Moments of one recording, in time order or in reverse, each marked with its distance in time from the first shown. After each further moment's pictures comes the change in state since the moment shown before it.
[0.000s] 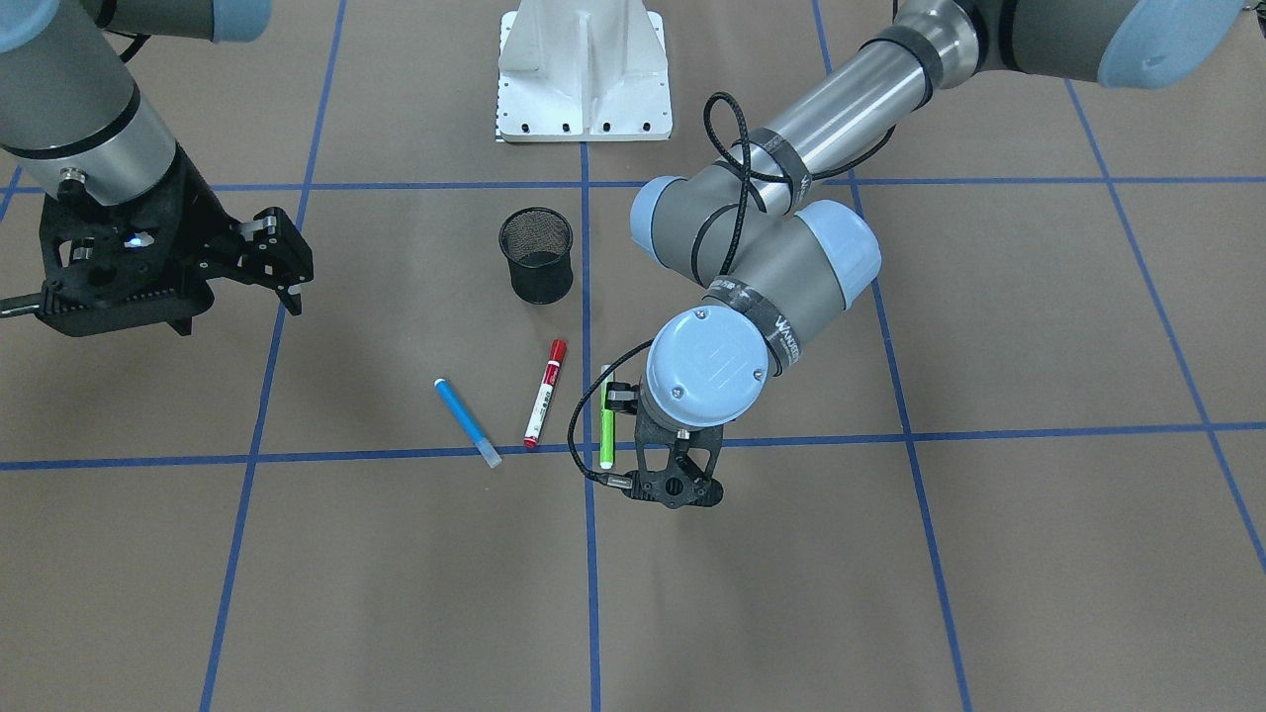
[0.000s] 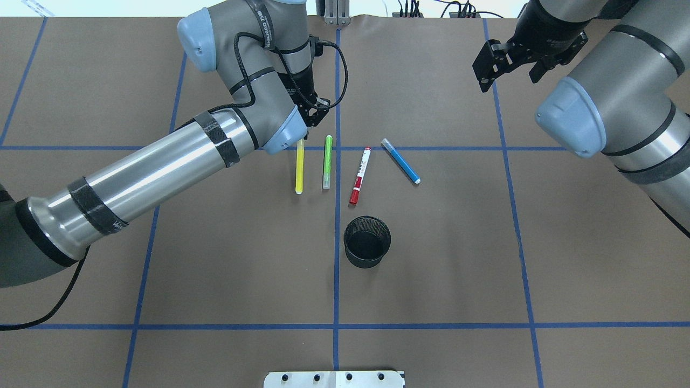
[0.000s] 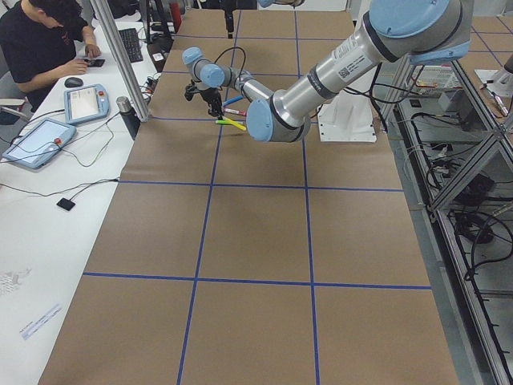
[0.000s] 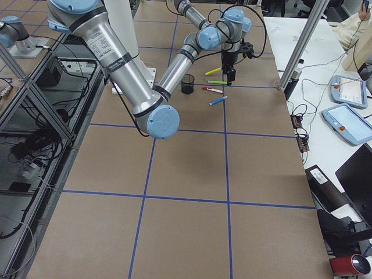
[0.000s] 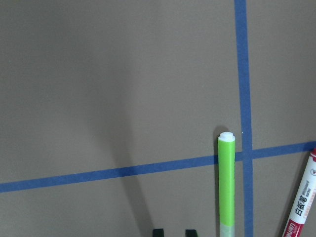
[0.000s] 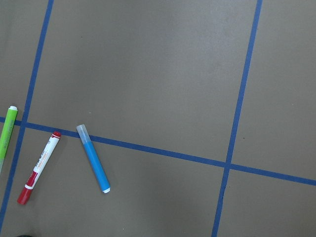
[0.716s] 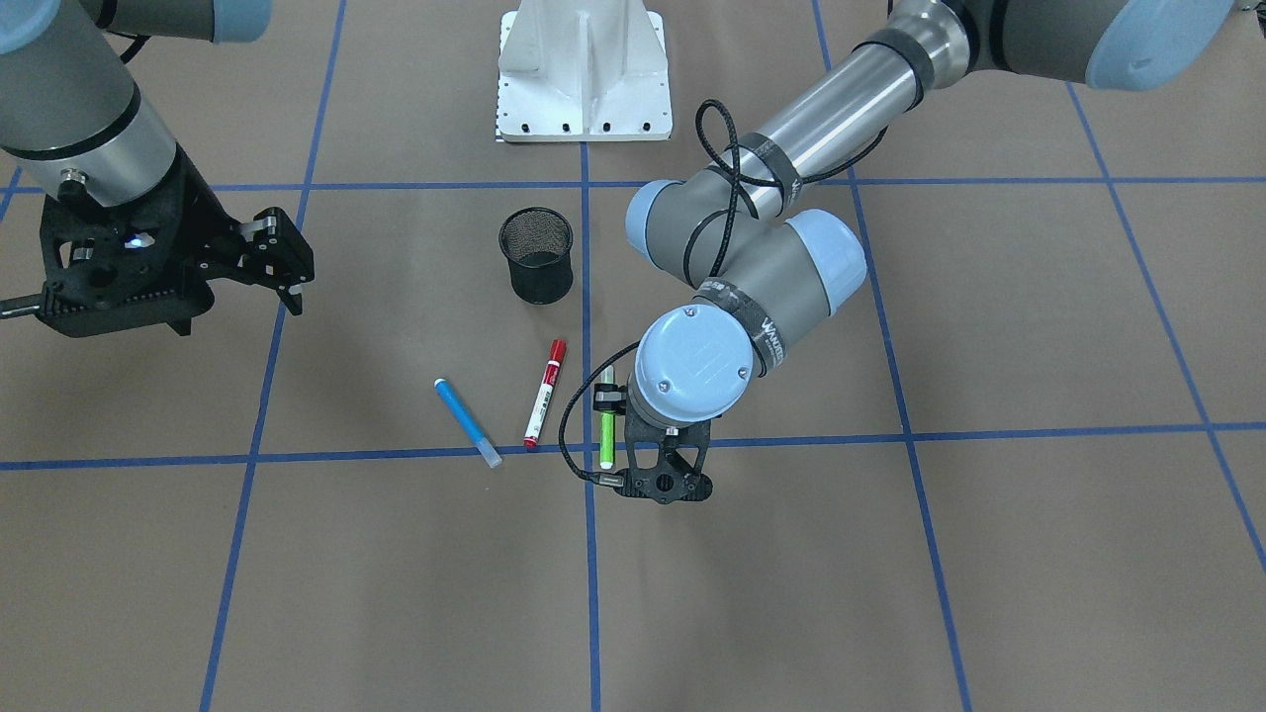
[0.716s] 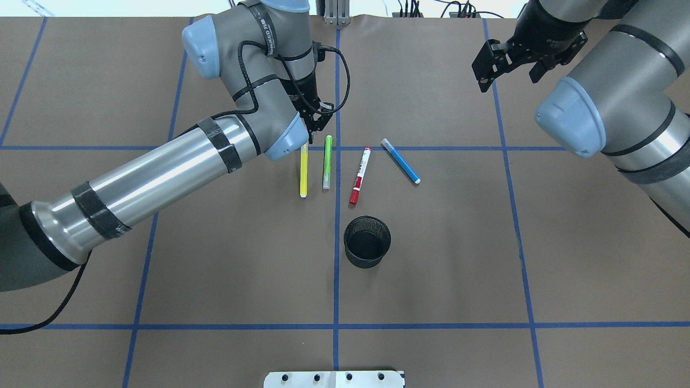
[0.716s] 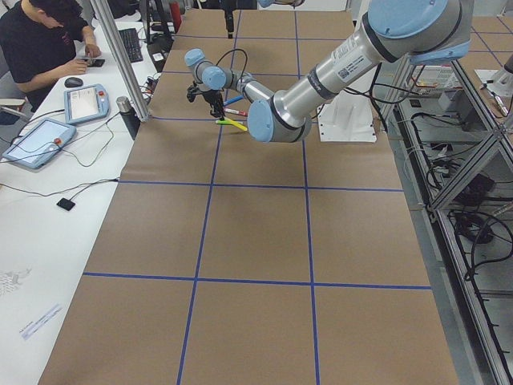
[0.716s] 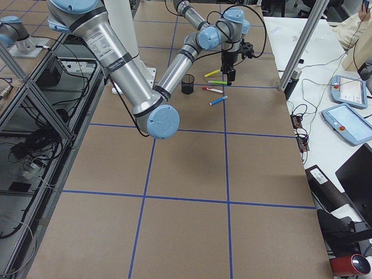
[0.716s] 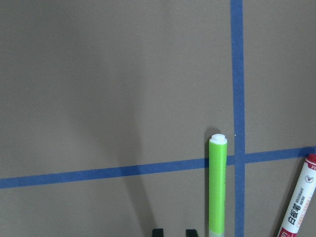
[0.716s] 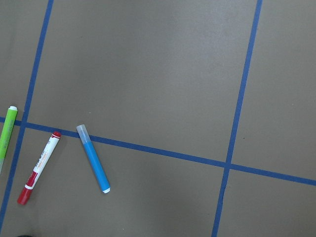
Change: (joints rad) left arm 0.009 0.002 0.004 -0.016 0.001 -0.026; right arm 0.000 0.001 0.000 0.000 0.004 0.000
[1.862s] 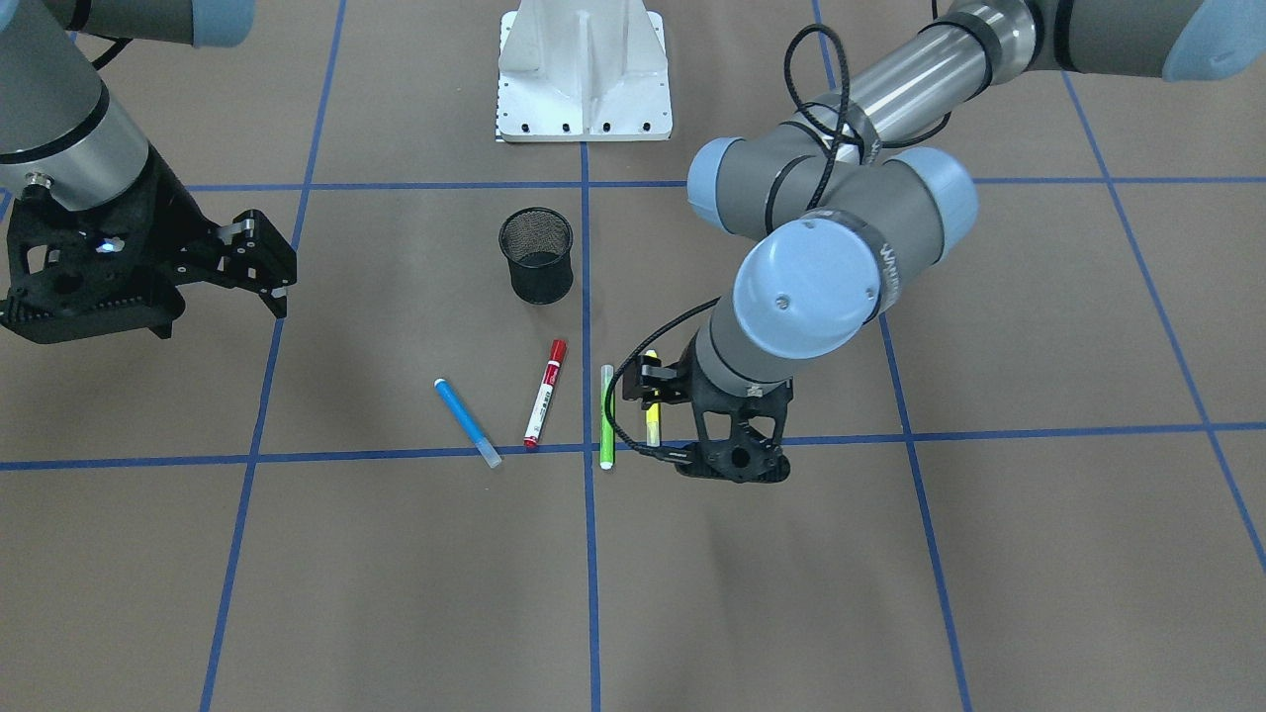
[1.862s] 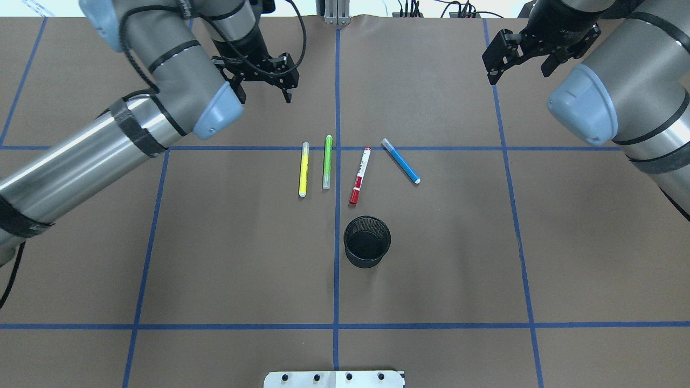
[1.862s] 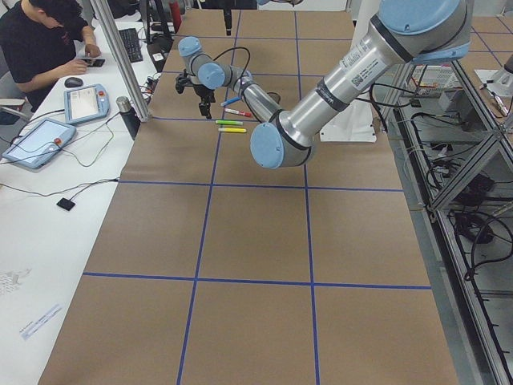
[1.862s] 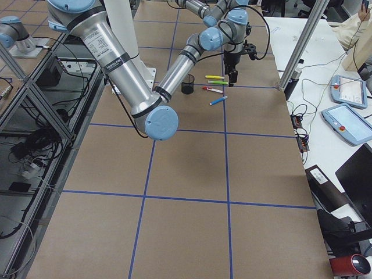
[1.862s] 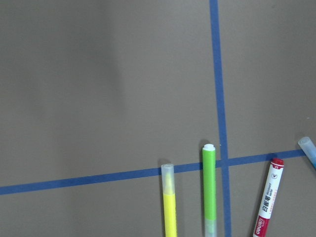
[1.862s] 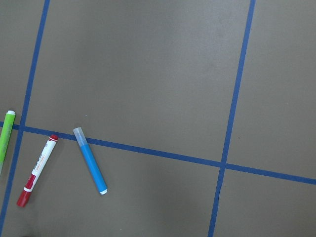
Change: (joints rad) left arm -0.141 0.245 -0.419 0.008 -0.012 -0.026; right arm 0.042 -0.014 -0.012 0.002 0.038 -0.013
